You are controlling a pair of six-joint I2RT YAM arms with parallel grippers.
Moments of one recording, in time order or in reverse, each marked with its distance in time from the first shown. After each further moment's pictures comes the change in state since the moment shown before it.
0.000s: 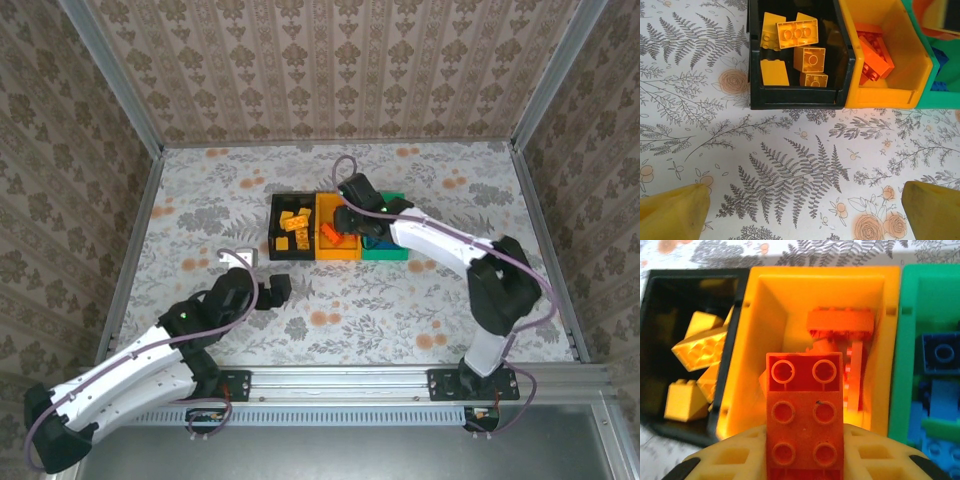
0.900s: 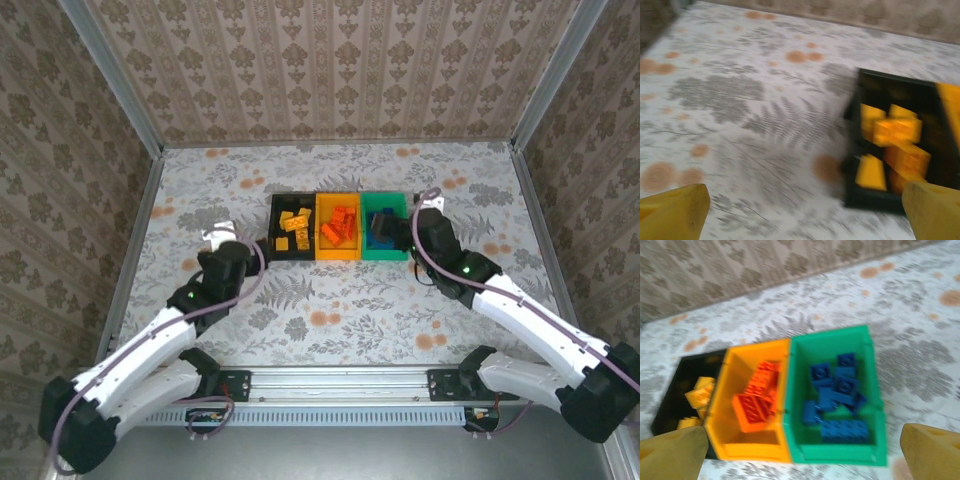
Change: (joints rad) left arm 0.310 0.219 0.032 0.280 -0.214 0.194; right arm -0.024 -0.762 -0.560 0.158 0.248 0.021
